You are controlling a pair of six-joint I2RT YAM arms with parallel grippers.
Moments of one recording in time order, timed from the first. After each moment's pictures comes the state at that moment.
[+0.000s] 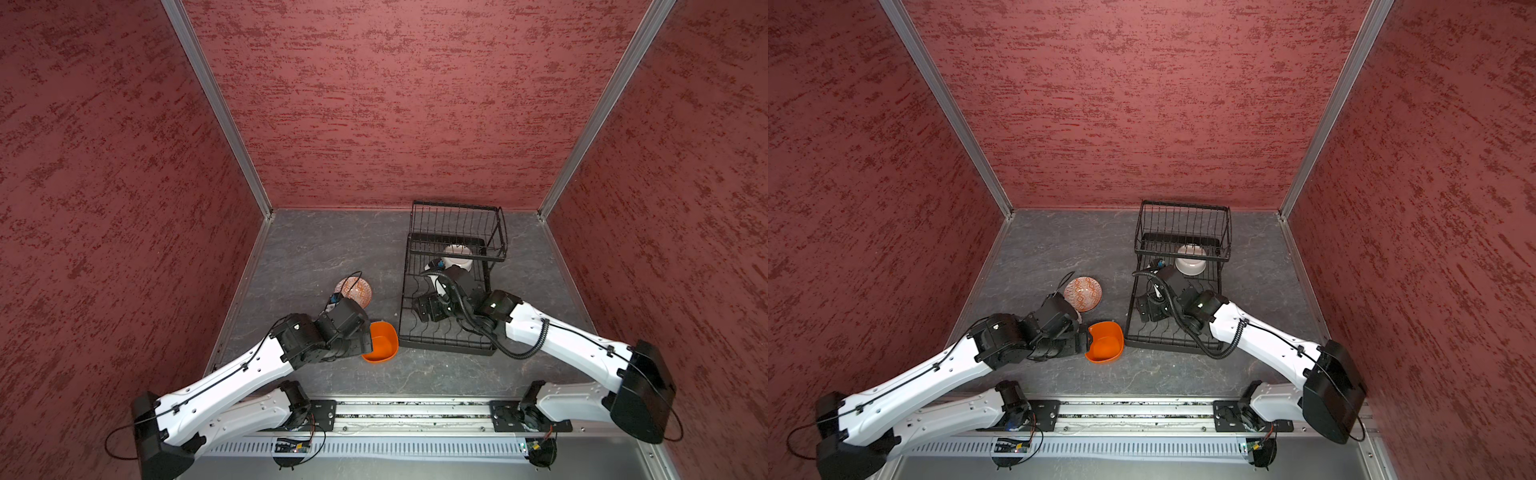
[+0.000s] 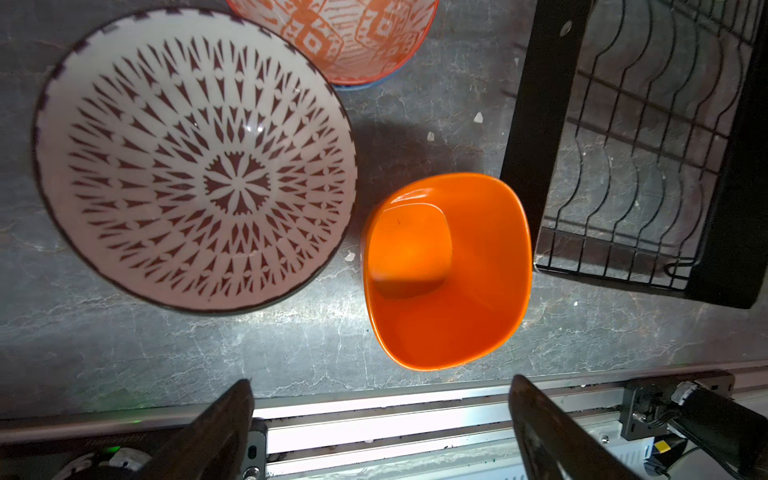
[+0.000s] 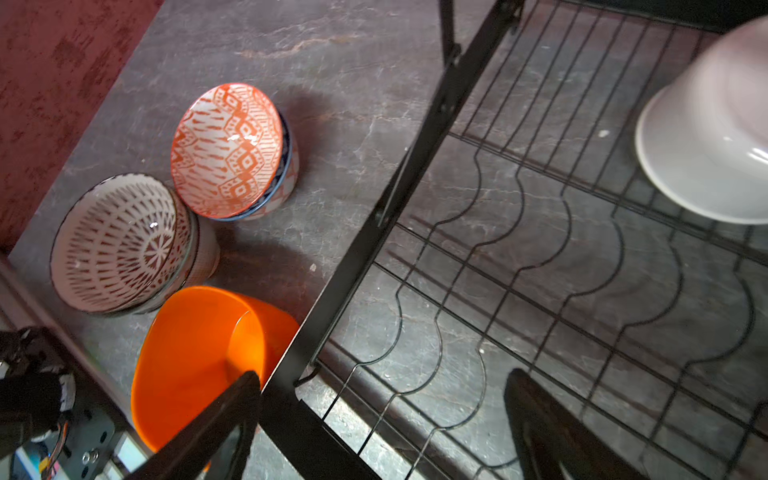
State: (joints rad) left arm -0.94 0.94 0.87 -1.12 -0.14 -1.04; right arm 0.83 1.29 0.96 -0.47 0.06 0.48
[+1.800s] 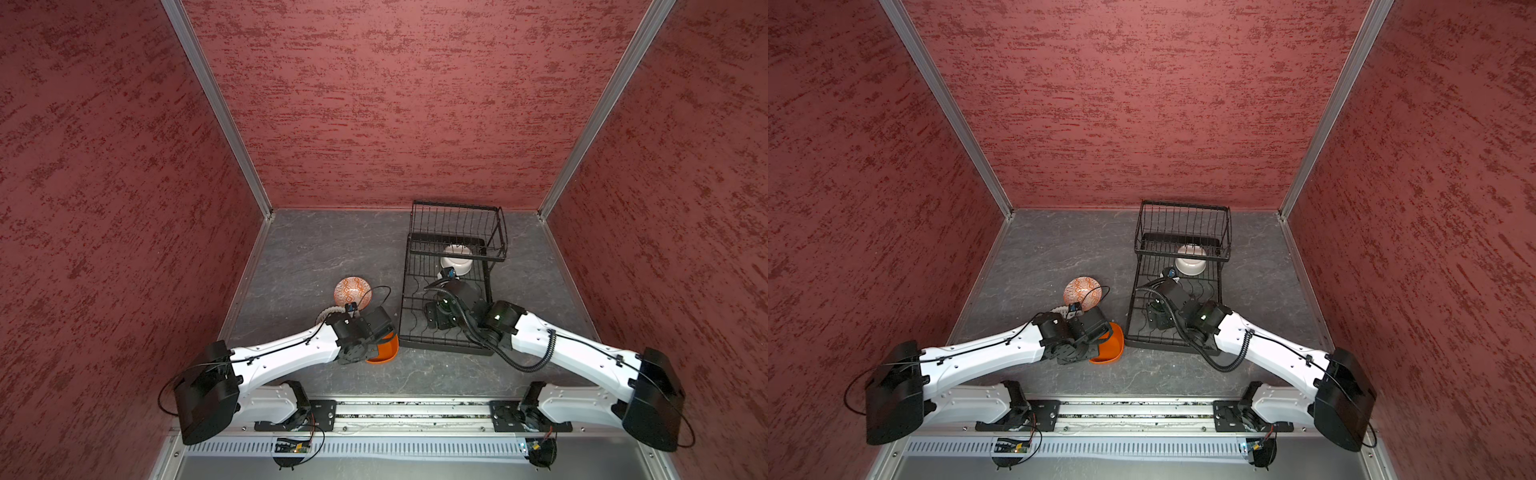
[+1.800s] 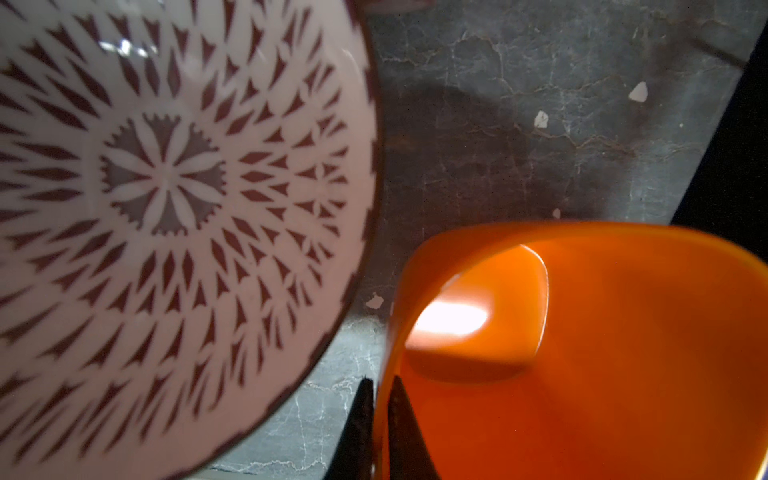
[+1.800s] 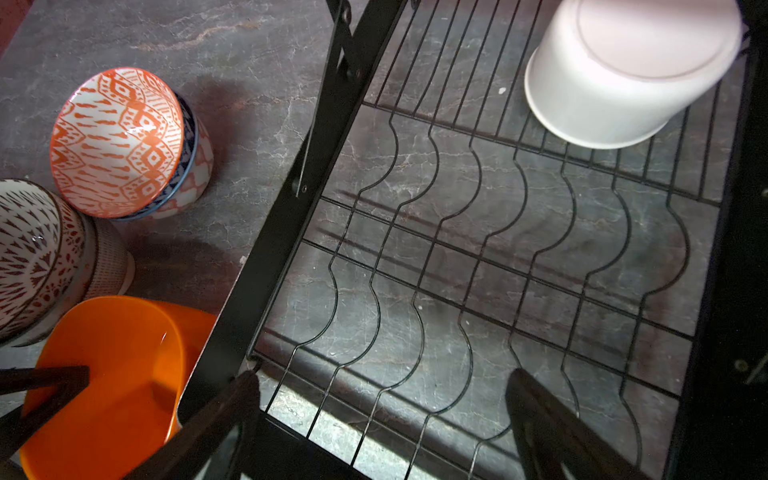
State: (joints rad) left arm -0.98 1.25 0.76 -0.91 -0.21 -1.17; right arm 0.89 1.24 0.88 -0.53 0.25 0.57
